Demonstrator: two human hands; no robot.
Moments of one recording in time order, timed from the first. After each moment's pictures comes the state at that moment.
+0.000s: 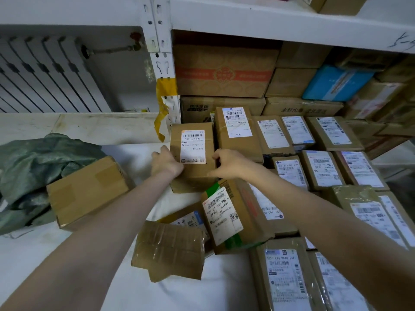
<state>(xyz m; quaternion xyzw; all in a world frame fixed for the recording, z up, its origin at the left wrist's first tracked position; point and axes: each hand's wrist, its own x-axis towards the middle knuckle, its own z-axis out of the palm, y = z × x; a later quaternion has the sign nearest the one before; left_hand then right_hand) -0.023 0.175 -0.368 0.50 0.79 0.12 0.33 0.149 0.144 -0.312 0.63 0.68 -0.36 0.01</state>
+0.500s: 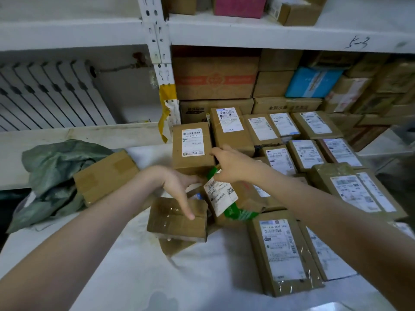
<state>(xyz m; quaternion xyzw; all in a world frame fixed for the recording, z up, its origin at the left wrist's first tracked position) -0.026 0.075 -0.263 0.75 0.44 -0.34 0.36 0.146 0.068 -0.282 0.61 0.75 -0.25 0.05</state>
